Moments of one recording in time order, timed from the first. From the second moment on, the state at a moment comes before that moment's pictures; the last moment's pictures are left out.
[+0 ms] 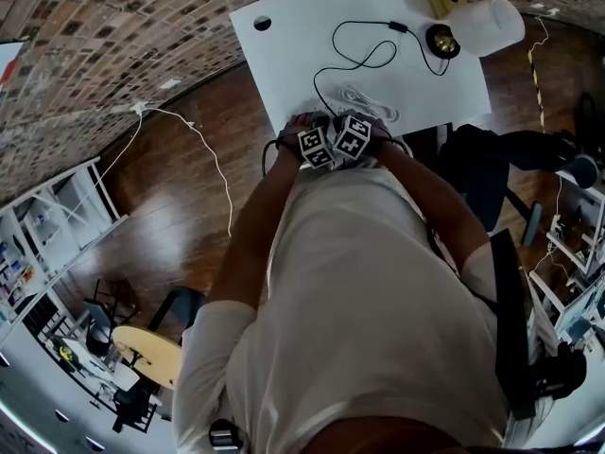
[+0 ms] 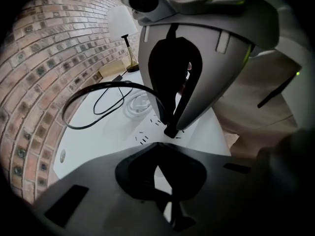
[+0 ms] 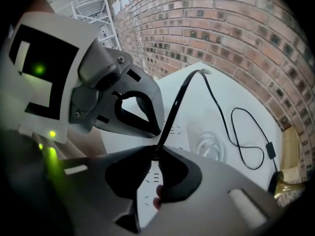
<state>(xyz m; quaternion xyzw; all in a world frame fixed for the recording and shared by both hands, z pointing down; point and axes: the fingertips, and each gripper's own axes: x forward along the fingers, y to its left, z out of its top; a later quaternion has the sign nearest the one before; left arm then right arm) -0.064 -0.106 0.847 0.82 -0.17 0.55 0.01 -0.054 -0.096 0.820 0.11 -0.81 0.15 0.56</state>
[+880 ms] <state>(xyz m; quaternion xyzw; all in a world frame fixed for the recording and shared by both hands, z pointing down) -0.064 -0.106 0.846 0.82 -0.15 0.55 0.01 -0.054 -0.098 0.817 0.11 -0.80 0.18 0.56</state>
